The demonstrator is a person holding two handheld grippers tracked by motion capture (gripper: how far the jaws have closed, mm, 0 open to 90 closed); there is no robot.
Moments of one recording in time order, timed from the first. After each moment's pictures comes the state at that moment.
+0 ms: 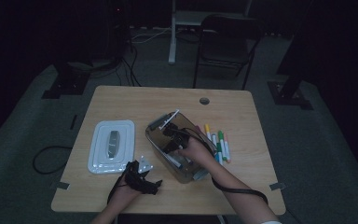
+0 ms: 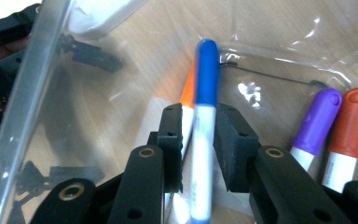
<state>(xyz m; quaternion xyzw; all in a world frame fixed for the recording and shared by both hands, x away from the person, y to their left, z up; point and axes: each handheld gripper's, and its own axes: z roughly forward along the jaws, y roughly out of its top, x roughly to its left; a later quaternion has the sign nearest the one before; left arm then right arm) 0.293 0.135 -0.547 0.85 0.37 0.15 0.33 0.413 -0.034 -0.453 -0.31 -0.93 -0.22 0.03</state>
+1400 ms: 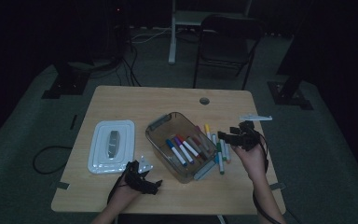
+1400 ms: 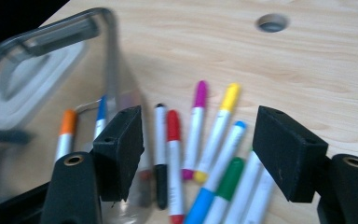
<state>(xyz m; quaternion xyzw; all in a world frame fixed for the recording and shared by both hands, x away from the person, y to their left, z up) 0.293 0.135 -0.547 0.85 0.37 0.15 0.33 0.374 -0.249 -0.422 -0.50 -0.74 -0.42 -0.13</state>
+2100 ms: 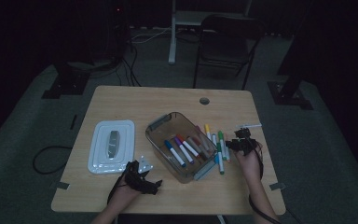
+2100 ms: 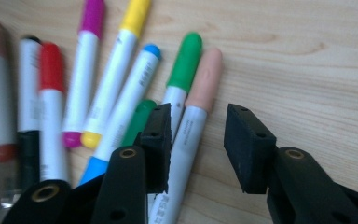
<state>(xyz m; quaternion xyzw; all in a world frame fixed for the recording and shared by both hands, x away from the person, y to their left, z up) 0.292 0.135 -0.548 0.85 0.37 0.15 0.33 0.407 -0.265 -0.505 -0.58 -0.75 -0.29 -0.13</state>
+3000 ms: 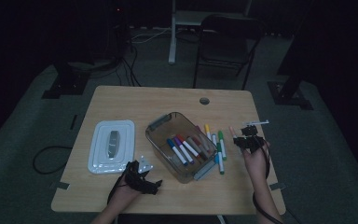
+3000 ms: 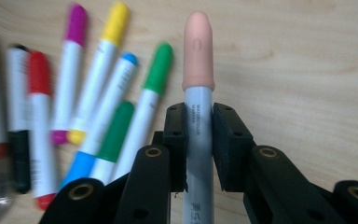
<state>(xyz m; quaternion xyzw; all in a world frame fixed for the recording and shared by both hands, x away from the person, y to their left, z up) 0.292 0.135 -0.548 0.85 0.37 0.15 0.33 0.400 -0.279 -0.480 -0.59 -0.74 -0.28 -0.15</state>
